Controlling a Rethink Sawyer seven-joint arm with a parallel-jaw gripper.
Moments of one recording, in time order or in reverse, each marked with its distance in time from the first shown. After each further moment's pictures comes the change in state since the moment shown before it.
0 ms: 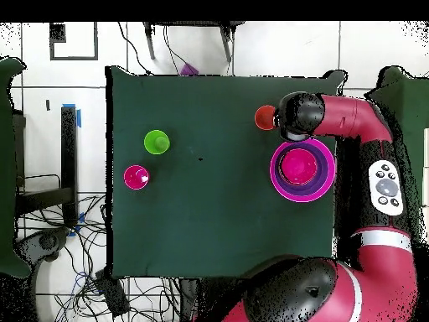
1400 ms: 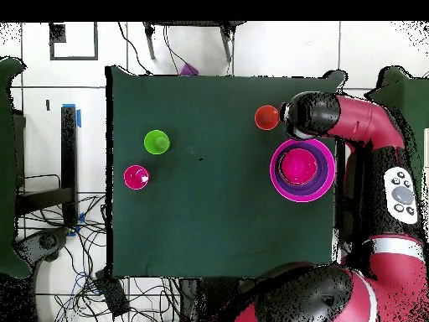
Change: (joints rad) arm -0.034 -0.020 0.004 0.024 0.086 -0.058 0.000
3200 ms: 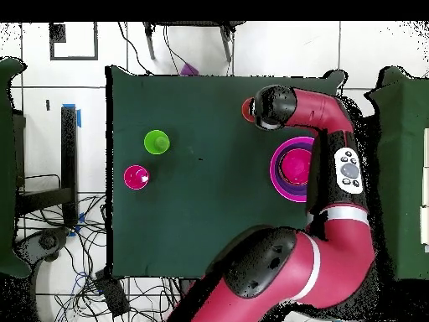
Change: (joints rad) arm 0.113 0.194 -0.001 -0.180 0.034 0.000 0.000
